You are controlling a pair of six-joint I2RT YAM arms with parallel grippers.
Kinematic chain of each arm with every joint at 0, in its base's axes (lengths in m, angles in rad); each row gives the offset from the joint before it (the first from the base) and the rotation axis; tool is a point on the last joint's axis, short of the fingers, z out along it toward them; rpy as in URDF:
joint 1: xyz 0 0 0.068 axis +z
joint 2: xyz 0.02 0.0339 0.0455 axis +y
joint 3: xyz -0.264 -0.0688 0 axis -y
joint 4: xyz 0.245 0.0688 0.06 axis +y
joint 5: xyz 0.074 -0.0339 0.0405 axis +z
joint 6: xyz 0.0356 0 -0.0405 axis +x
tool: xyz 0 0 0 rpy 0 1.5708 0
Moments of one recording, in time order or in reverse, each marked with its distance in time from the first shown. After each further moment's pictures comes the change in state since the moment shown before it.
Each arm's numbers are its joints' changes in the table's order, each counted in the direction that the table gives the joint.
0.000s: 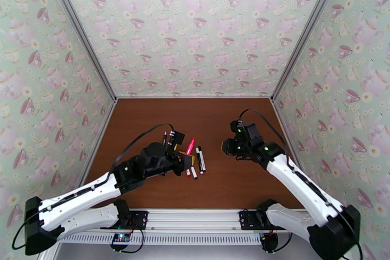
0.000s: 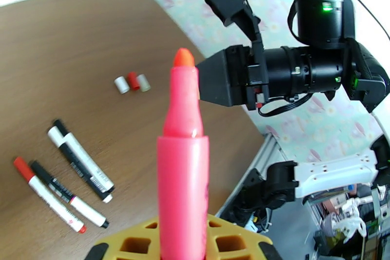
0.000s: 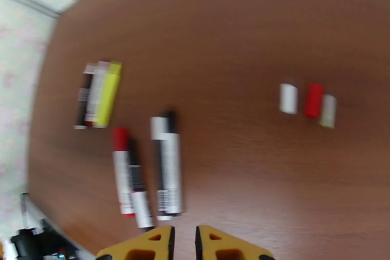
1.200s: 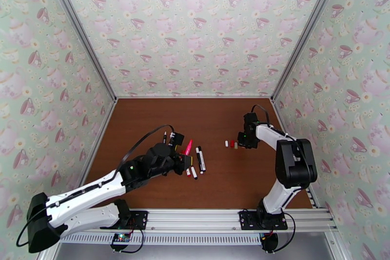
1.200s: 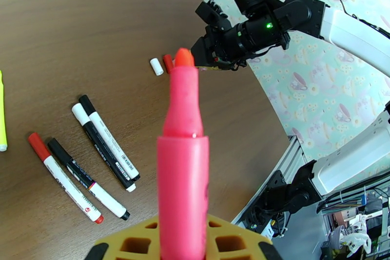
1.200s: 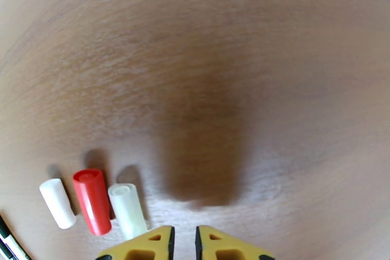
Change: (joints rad) left arm 0.010 0.061 -0.019 0.020 0.053 -0.048; right arm -0.323 0.611 0.197 -0.037 -0.104 -0.174
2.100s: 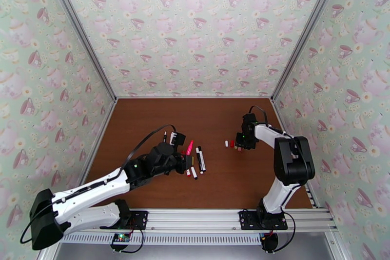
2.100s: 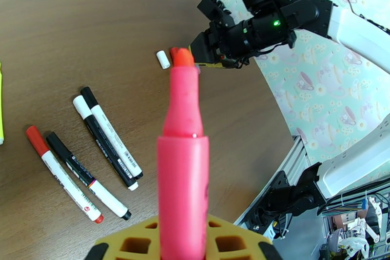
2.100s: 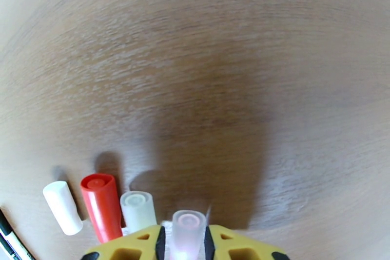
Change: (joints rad) left arm 0.011 0.054 0.002 -0.006 -0.008 -0.014; right arm 0.009 0.010 0.000 -0.011 0.040 -0.010
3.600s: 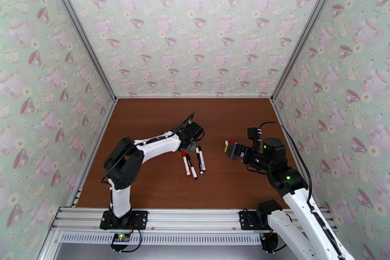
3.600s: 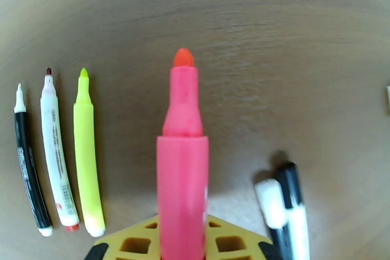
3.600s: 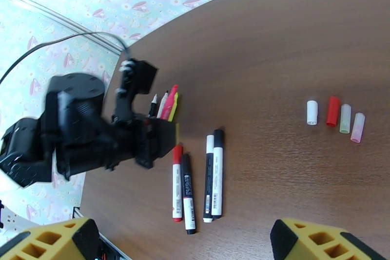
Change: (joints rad) left arm 0.171 0.874 0.620 0.387 0.379 0.171; right arm 0.162 -1.090 -0.437 -0.122 0.385 0.282
